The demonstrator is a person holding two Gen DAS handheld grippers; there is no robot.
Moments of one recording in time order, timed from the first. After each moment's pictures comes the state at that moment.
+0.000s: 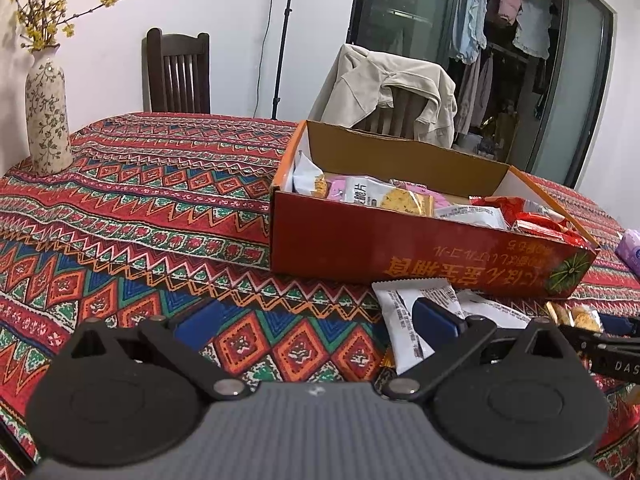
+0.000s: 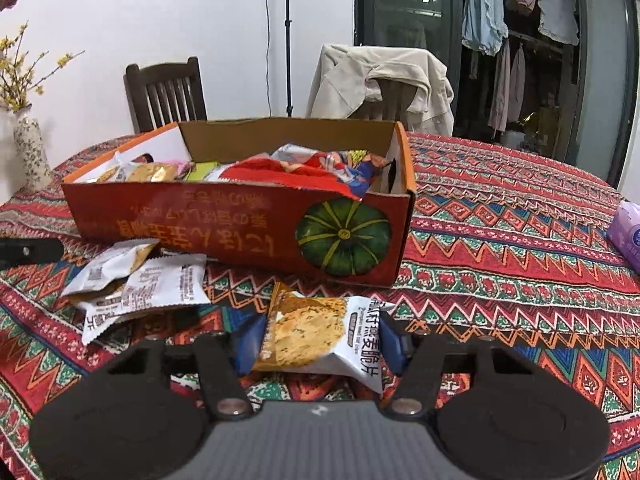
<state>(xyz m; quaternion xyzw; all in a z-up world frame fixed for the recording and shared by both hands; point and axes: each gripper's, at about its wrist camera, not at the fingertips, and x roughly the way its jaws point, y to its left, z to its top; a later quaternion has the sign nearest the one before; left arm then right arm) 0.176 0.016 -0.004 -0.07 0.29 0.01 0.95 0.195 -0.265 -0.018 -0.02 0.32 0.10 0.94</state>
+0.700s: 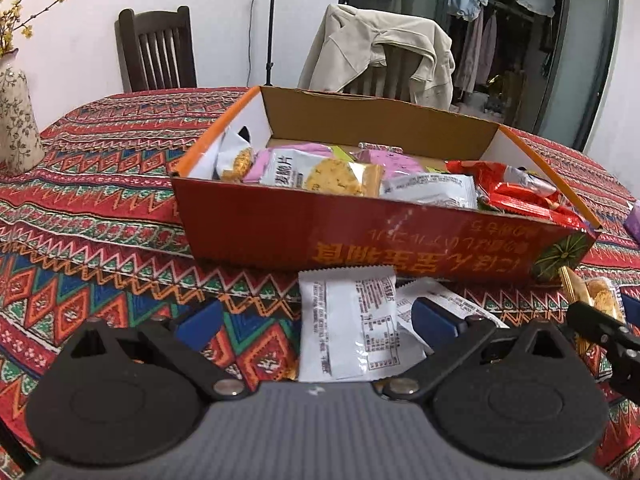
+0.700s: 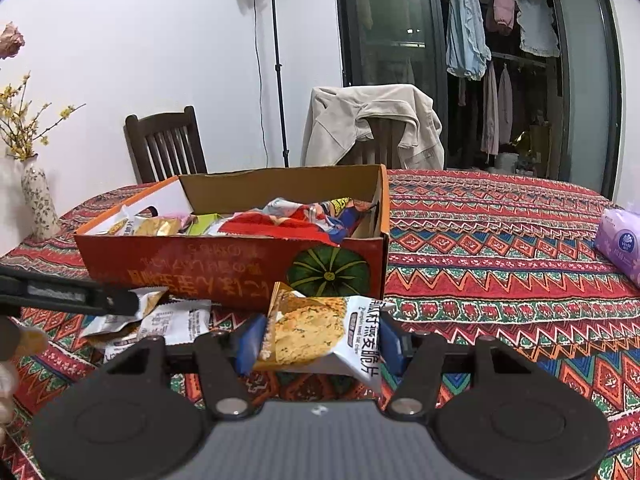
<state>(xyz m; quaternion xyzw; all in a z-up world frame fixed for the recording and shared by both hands) 0.214 -0.046 -0.011 -0.04 0.35 0.02 0.93 0.178 -0.281 -0.005 0.01 0.26 0.10 0.96</state>
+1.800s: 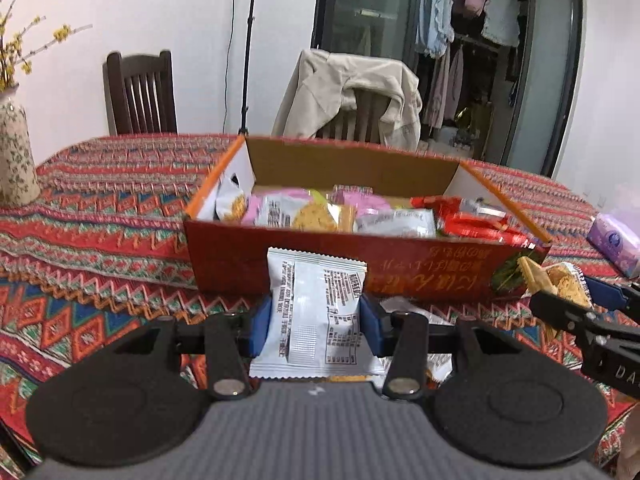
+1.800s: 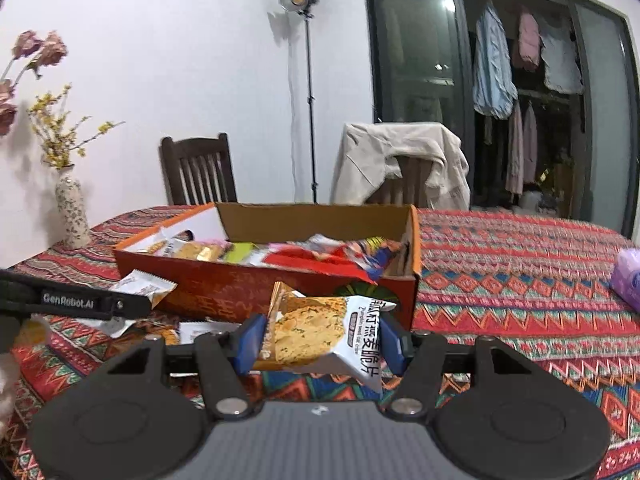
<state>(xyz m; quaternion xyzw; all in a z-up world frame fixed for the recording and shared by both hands) 0.173 -0.035 0.017 -0.04 0.28 -0.02 0.96 0.156 -0.270 0.010 -0.01 0.20 0.15 0.97</state>
